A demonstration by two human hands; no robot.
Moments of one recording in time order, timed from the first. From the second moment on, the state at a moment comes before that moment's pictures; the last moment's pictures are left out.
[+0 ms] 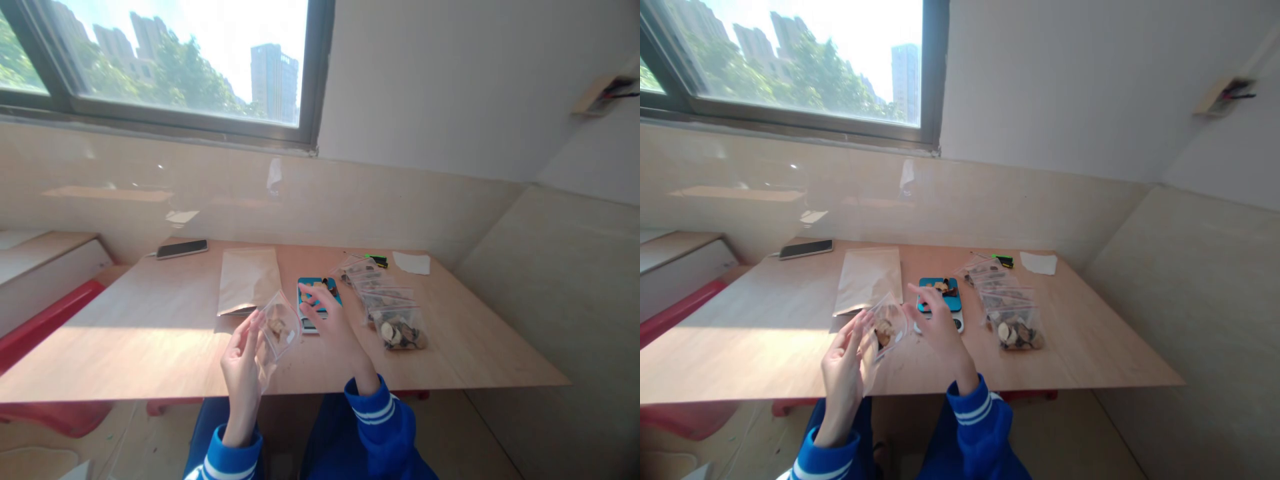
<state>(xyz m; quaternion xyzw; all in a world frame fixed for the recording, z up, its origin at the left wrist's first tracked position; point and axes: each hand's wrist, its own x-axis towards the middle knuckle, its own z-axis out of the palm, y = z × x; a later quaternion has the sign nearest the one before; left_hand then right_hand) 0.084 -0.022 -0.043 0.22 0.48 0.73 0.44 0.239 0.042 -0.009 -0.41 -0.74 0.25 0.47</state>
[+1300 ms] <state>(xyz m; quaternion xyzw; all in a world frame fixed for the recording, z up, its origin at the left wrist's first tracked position) 0.078 -0.024 -0.041 0.26 0.48 0.72 0.43 0.250 0.121 -0.092 -0.54 -0.73 0.11 0.41</state>
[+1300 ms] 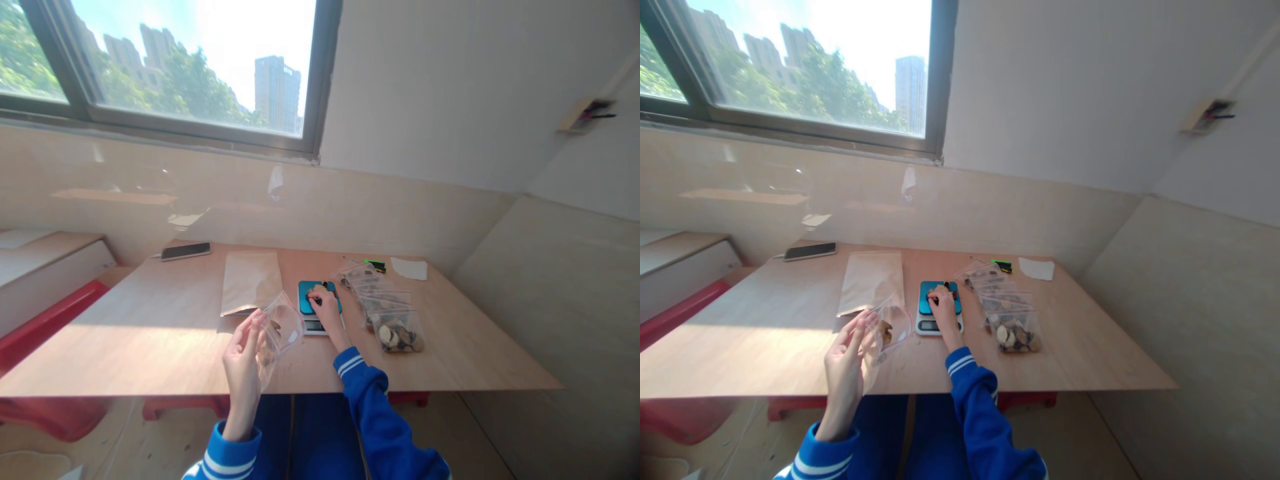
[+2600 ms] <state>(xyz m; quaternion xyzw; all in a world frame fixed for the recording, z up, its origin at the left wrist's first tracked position) 0.077 -0.024 -0.045 0.24 0.47 0.73 0.44 0.259 0.122 -0.102 -0.52 -0.61 0.31 0.52</state>
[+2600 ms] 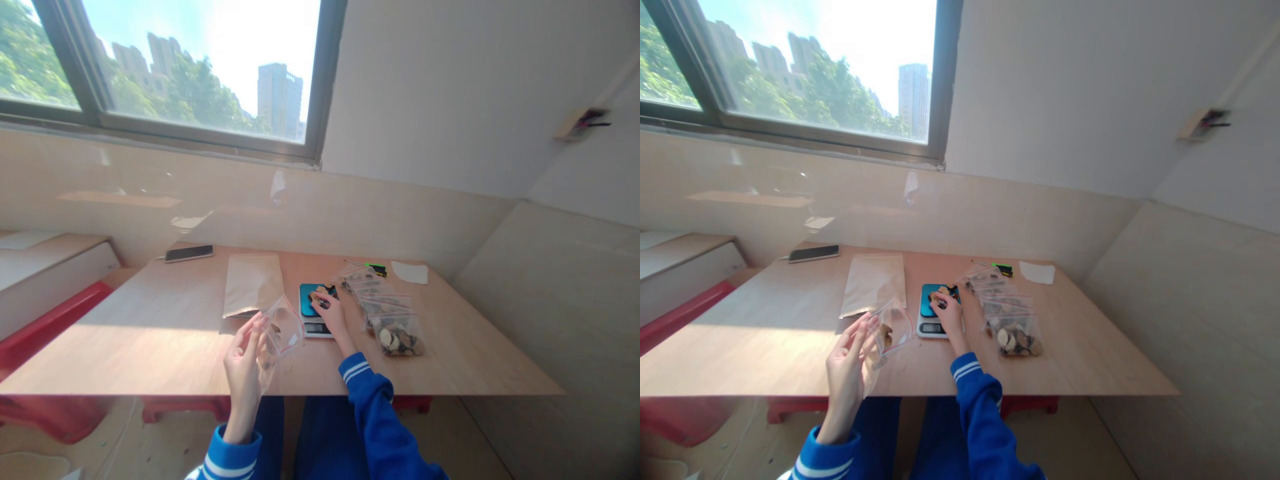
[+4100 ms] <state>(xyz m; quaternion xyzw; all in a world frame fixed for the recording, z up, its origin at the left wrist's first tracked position) 0.070 -0.026 -0.047 0.20 0.47 0.74 0.43 0.290 0.127 -0.076 -0.57 -0.69 0.13 0.43</state>
